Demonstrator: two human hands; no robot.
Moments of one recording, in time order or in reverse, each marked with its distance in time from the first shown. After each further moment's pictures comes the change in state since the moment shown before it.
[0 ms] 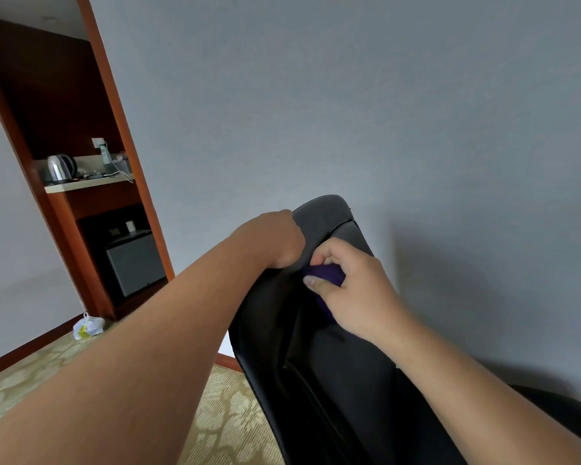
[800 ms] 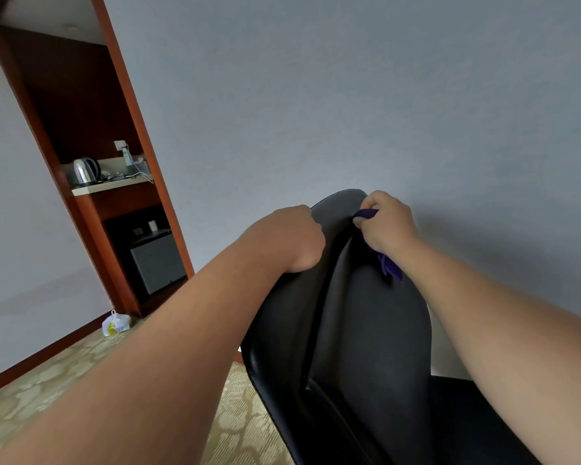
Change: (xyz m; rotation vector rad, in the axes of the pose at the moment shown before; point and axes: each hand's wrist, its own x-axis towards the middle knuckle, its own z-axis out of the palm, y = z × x) left_hand 0.014 -0.012 0.006 -0.013 0.028 -0.003; right_hand 0.149 0.092 0.007 -0.152 0.243 0.261
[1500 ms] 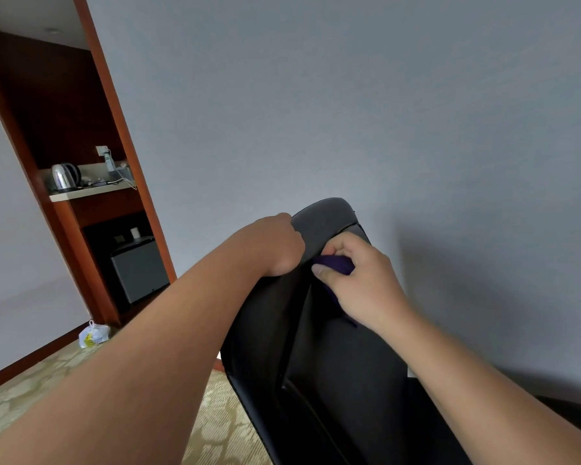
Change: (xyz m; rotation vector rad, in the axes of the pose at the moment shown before) left_hand -0.010 0.010 -0.008 0.040 -0.059 -0.006; right_hand -0.123 -0.027 -0.033 0.264 -0.129 -0.195
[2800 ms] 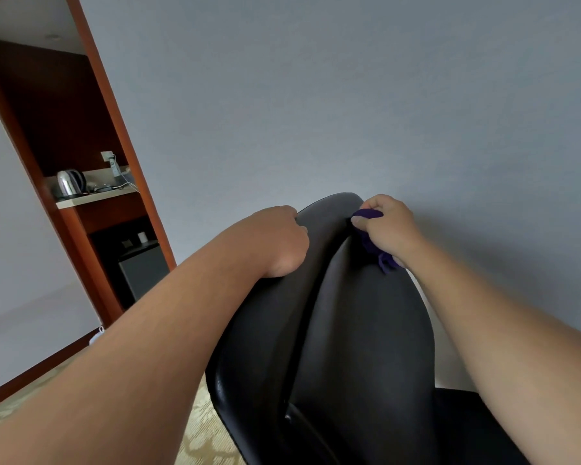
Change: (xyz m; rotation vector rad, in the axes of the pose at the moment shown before) left_hand 0.033 -0.013 0.008 -0.102 0.033 -0.003; right_hand 0.143 0.093 -0.004 0.030 0.127 0.230
